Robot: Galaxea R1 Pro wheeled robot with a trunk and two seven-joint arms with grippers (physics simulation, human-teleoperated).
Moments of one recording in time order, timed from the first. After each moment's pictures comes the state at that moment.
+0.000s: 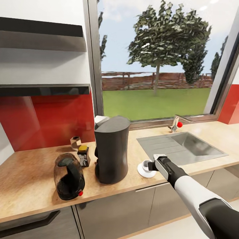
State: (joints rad) left arm -0.09 0.16 0.25 0.01 -0.18 0.00 0.07; right arm -0.94 -0.04 0.36 -0.44 -0.44 0.62 -0.20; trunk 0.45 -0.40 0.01
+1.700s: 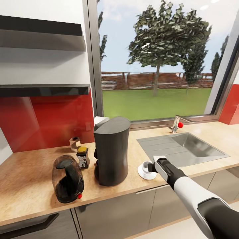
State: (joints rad) left arm -0.09 0.16 0.25 0.01 -0.18 0.00 0.07; right arm -0.94 -0.03 0.36 -0.39 -0.44 0.56 -0.19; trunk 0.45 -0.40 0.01
